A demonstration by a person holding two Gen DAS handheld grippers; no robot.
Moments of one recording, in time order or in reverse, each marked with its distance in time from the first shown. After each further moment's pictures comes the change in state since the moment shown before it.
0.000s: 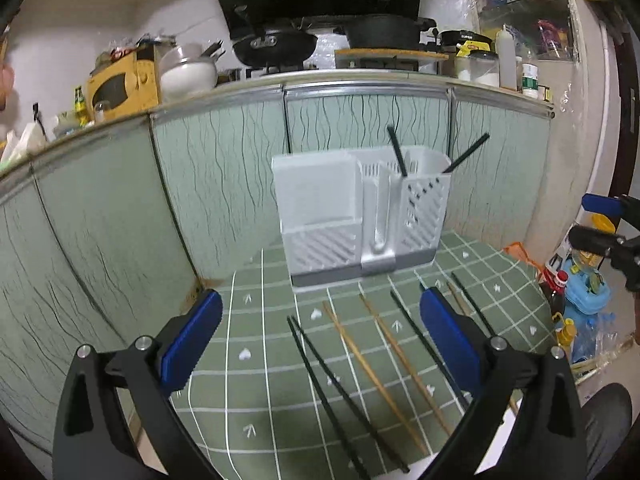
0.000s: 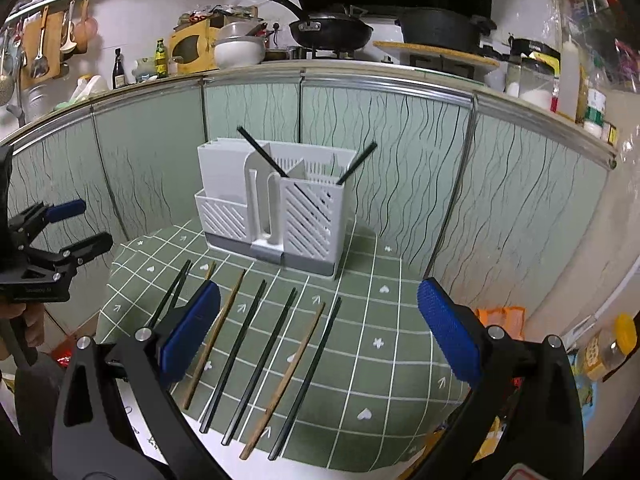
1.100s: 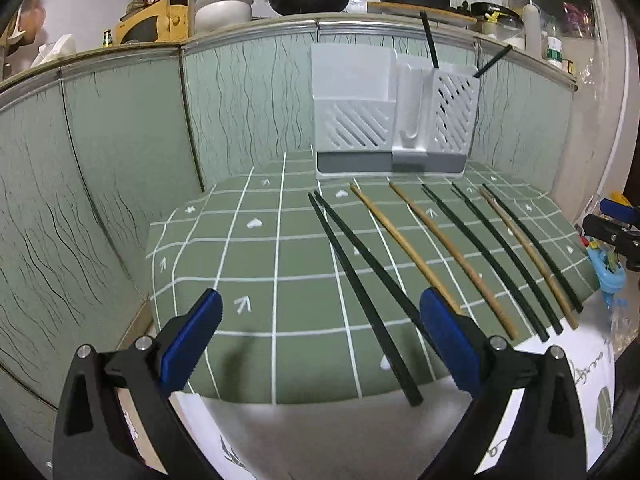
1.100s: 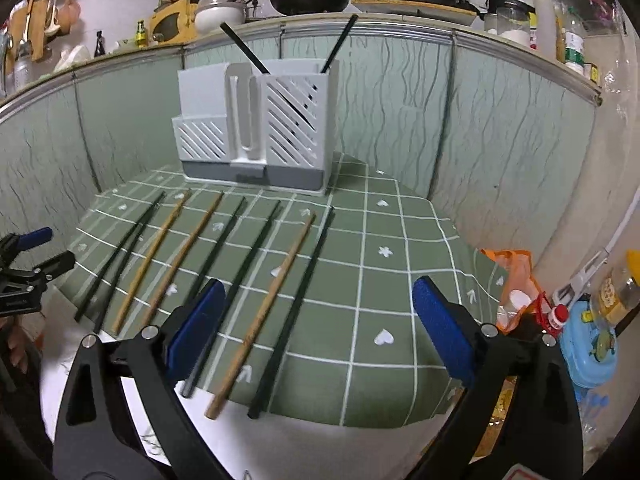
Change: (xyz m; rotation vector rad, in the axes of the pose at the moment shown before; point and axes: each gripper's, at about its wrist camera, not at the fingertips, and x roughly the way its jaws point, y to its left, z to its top) left arm 0.023 0.009 -0.127 -0.083 0.099 0.056; right arm 0.043 0.003 -0.113 0.047 0.052 -0.078
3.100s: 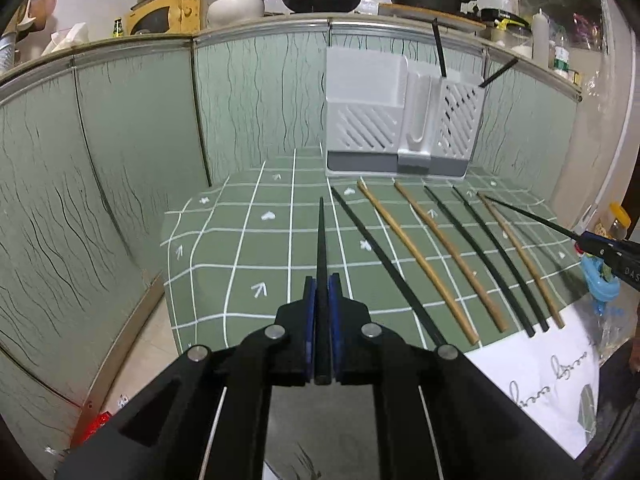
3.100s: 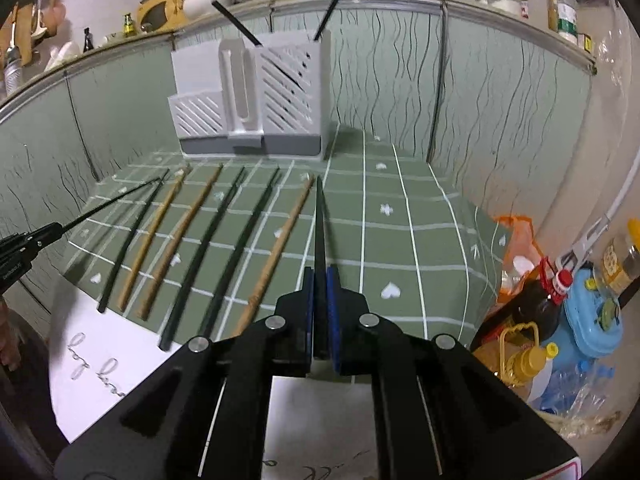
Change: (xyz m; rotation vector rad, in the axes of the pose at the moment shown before) left arm -0.028 0.014 0.007 -0.047 0.014 -0.002; right arm -0.011 0.001 -0.005 0.040 0.063 0.019
